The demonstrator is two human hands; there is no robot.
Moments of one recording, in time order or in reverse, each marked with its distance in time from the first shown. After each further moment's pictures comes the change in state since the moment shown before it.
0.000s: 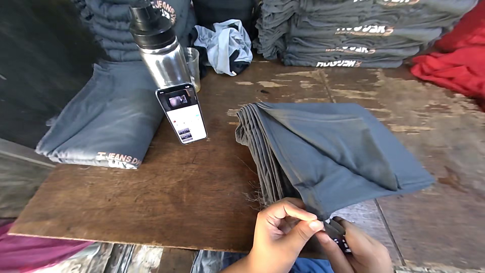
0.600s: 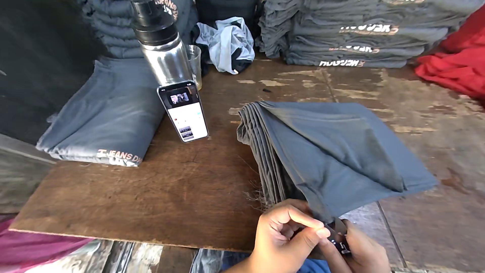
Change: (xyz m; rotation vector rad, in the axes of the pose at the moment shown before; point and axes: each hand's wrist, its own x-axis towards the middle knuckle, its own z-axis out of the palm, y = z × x) left_hand -0.001 0.004 0.002 0.042 -0.034 0.033; right_hand 0.000 -0.003 0.004 0.067 0.006 0.011
